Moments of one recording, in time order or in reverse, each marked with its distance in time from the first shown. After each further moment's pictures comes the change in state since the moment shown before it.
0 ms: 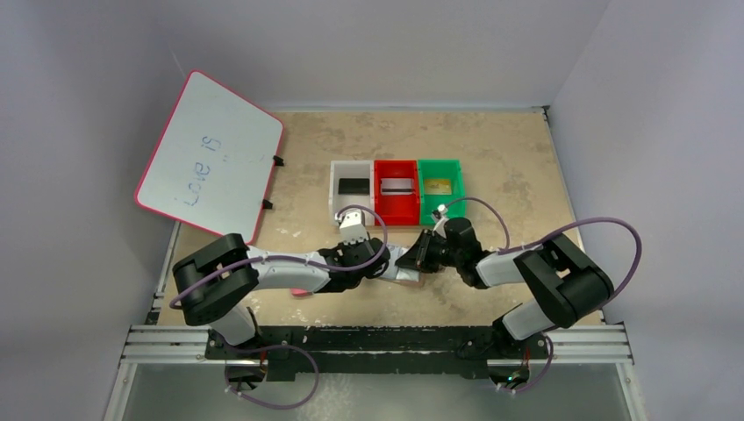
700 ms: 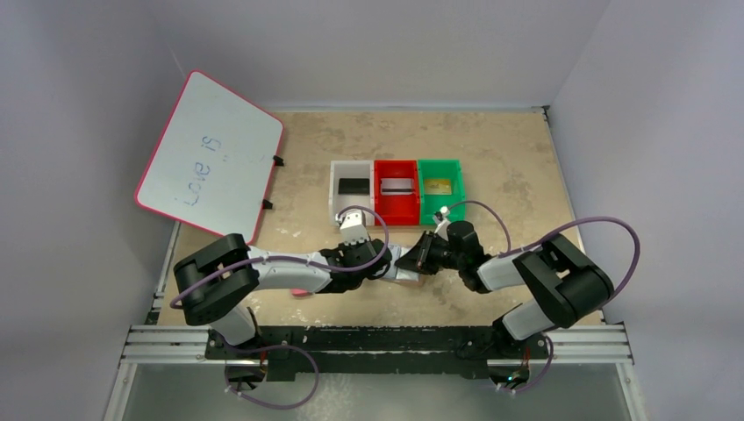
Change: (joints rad) left arm -0.015 0.007 0.014 -0.021 -0.025 -0.018; right arm 0.000 -0.003 -0.061 0.125 -0.020 0.087
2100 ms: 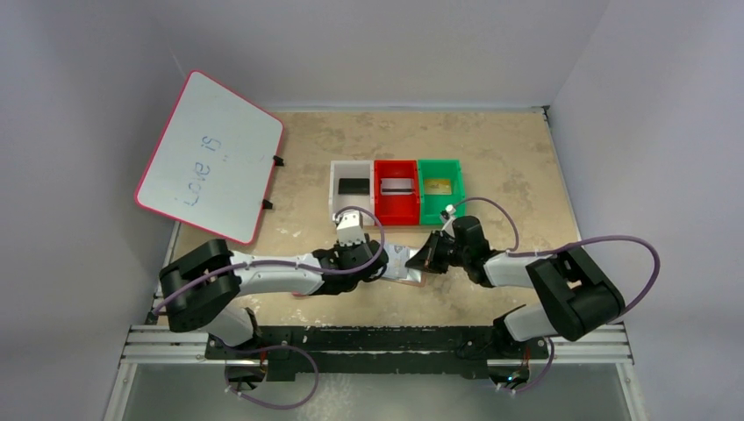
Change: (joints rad) left arm -0.014 -0.062 -0.003 -0.105 -0.022 0.008; right arm -0.081 -0.085 0.040 -0.270 0.000 -0.152
